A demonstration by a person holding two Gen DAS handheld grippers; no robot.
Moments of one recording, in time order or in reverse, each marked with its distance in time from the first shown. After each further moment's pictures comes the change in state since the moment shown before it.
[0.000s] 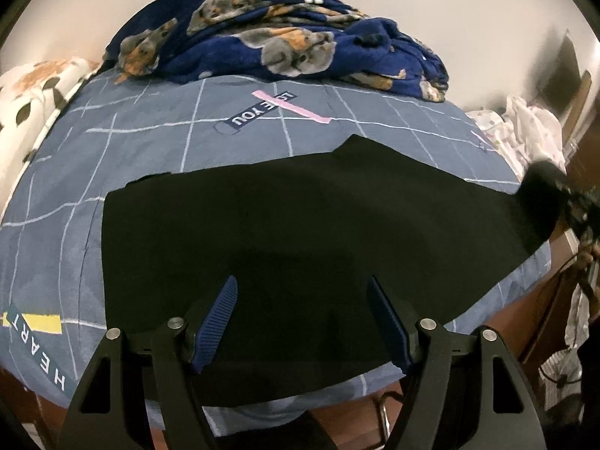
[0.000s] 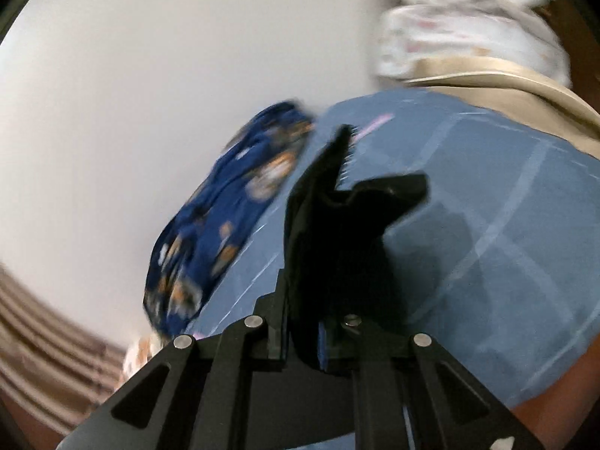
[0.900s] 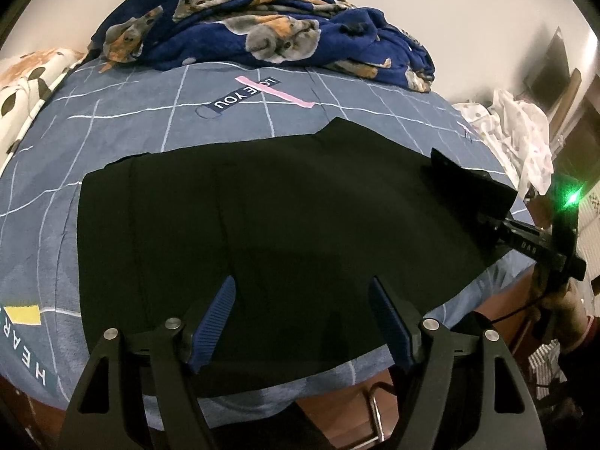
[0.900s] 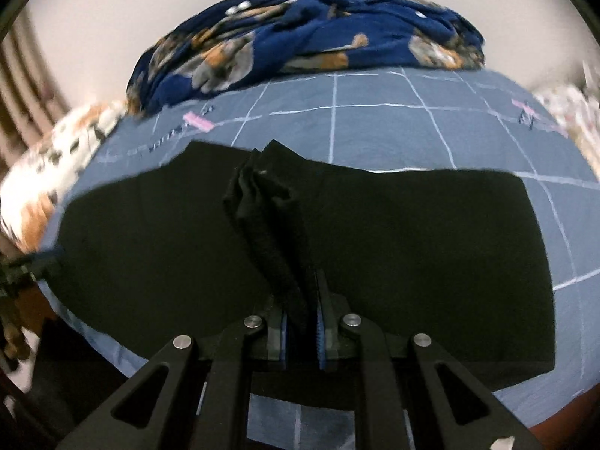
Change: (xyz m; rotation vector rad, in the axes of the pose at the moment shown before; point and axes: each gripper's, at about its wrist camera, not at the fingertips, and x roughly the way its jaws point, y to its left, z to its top) left arm 0.008 0.000 -0.011 -0.006 0.035 -0.066; right arm 0.122 0.148 -0.205 -0.738 0.390 -0.225
